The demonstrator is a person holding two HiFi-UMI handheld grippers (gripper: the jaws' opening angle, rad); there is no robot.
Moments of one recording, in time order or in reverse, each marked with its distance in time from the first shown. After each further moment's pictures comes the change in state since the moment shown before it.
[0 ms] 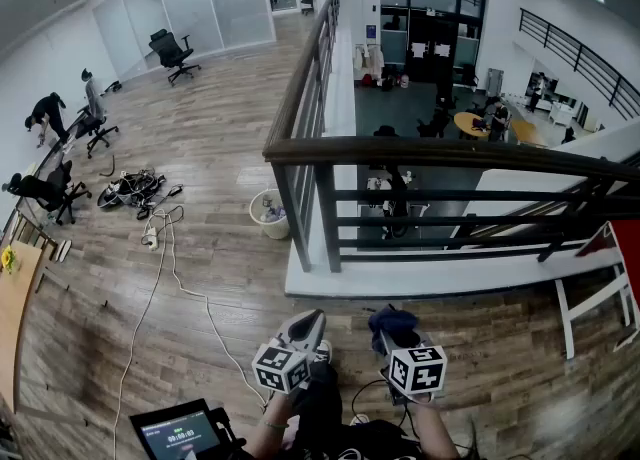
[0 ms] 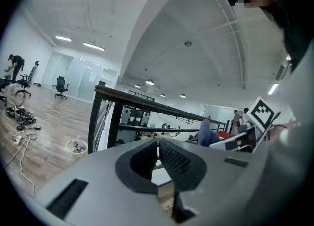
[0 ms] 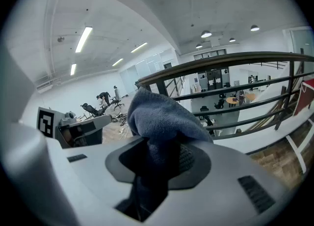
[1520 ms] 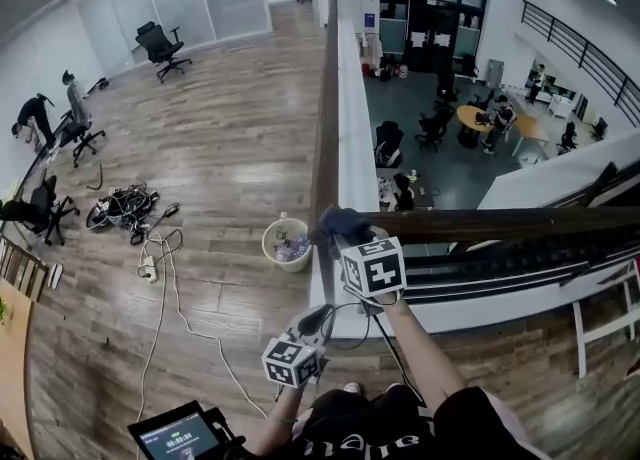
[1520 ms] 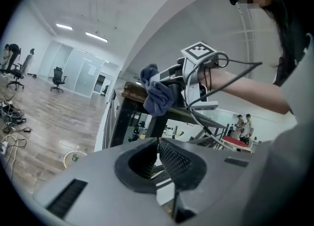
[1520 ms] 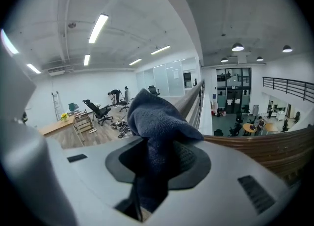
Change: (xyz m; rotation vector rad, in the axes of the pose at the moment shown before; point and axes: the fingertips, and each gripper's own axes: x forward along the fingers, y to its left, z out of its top) left arm 0.181 0.326 0.127 -0.038 0.027 -0.047; right arm 0.432 0.136 0.410 -0.247 -0.096 0.103
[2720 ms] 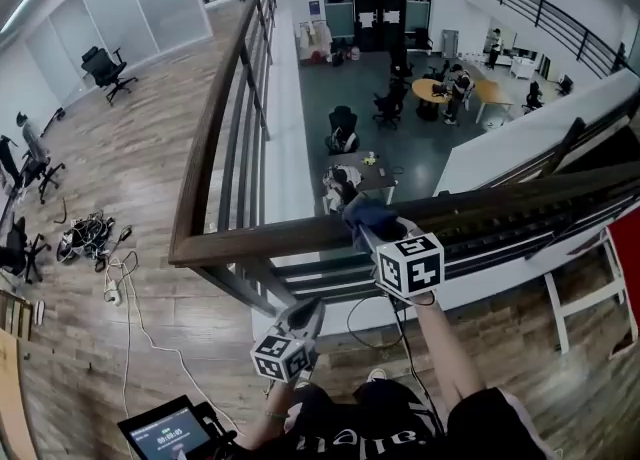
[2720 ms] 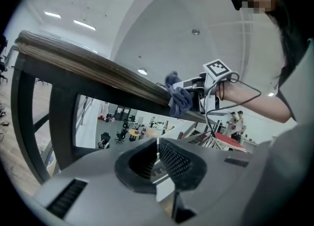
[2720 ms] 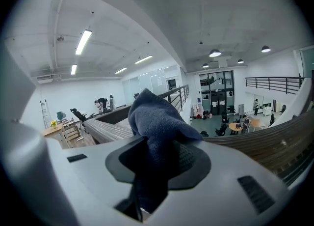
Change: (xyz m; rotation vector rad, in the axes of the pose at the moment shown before) left arm 0.228 -0.222 -0.034 -0.010 0.058 -0.111; right arm -0.202 -0.354 -0.059 0.086 -0.084 -0.125
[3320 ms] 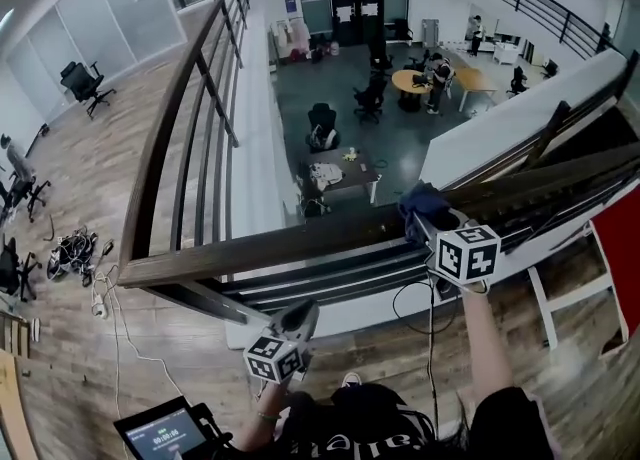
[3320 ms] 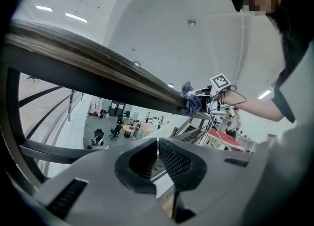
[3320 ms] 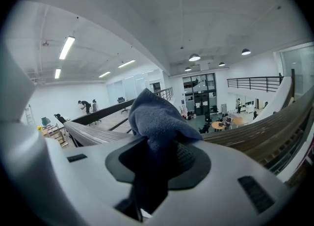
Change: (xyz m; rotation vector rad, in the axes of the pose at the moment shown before) left arm 0.149 -0.119 -0.022 0.032 0.075 -0.051; right arm -0.133 -0.298 -0.009 0.082 -0.031 -0.151
